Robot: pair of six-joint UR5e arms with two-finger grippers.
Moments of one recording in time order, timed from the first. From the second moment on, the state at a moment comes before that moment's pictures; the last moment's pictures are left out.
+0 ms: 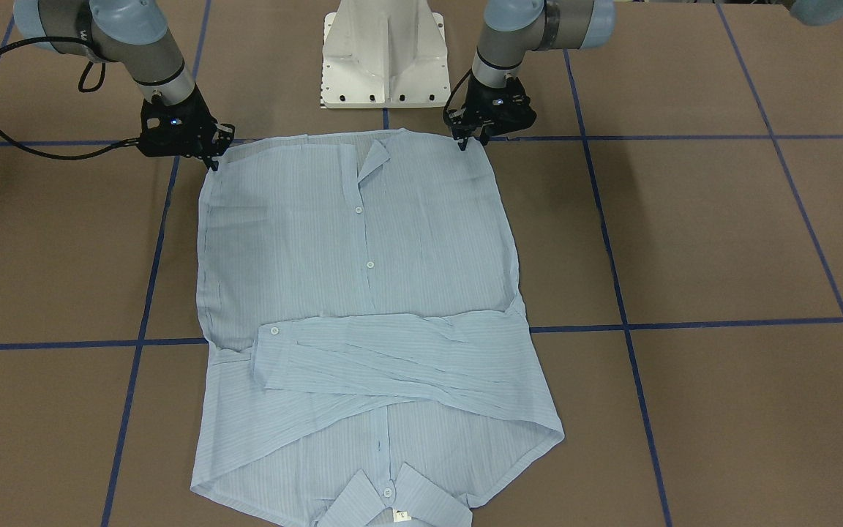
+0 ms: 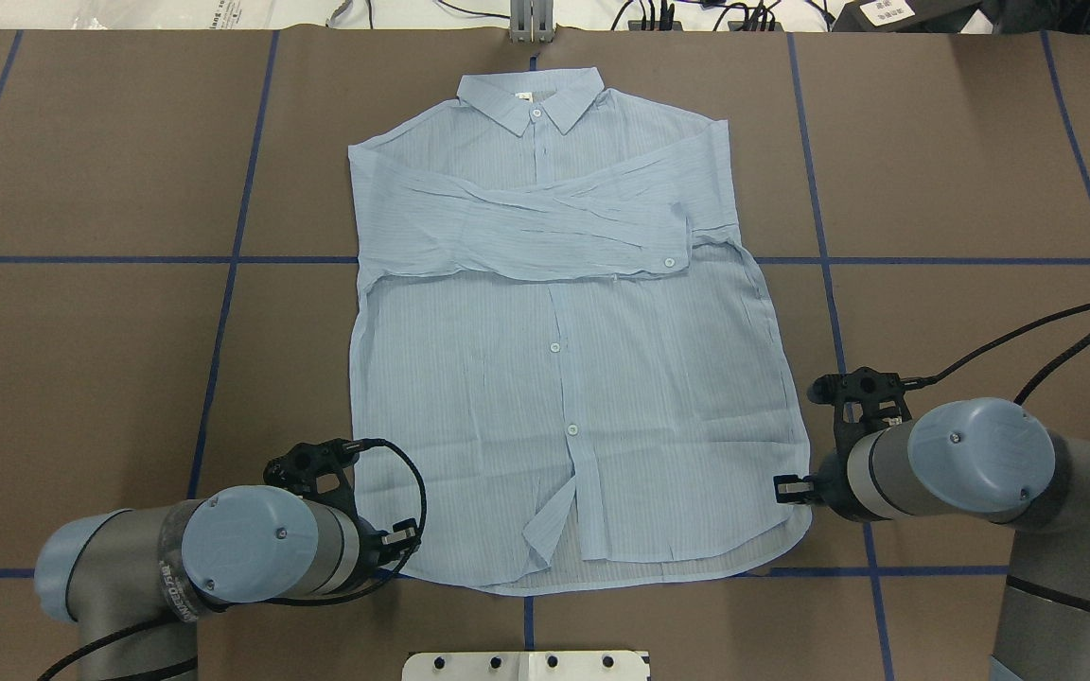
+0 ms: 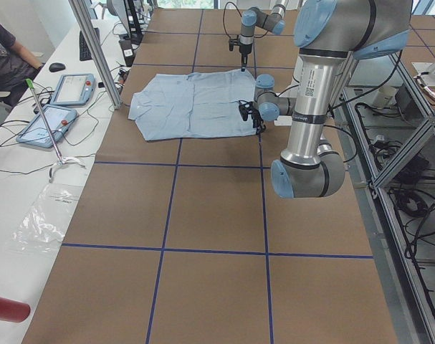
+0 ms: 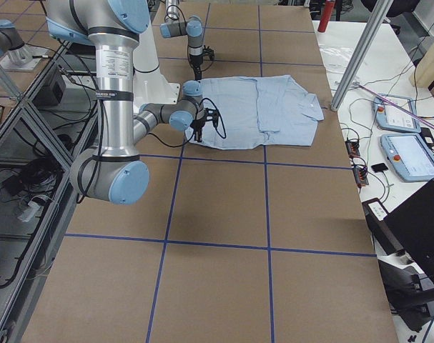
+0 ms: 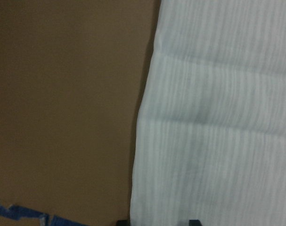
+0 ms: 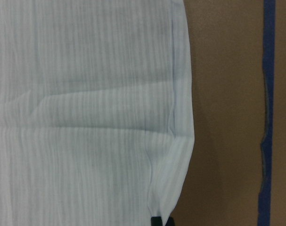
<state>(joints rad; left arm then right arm) -0.20 -1.88 -1.94 -1.76 -1.70 -1.75 0.38 -1.58 2.06 -1.27 1.80 1.28</state>
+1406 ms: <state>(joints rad) -0.21 -1.87 -1.97 -1.75 -1.68 -1.75 0.38 -1.58 2.05 -1.27 1.80 1.28</state>
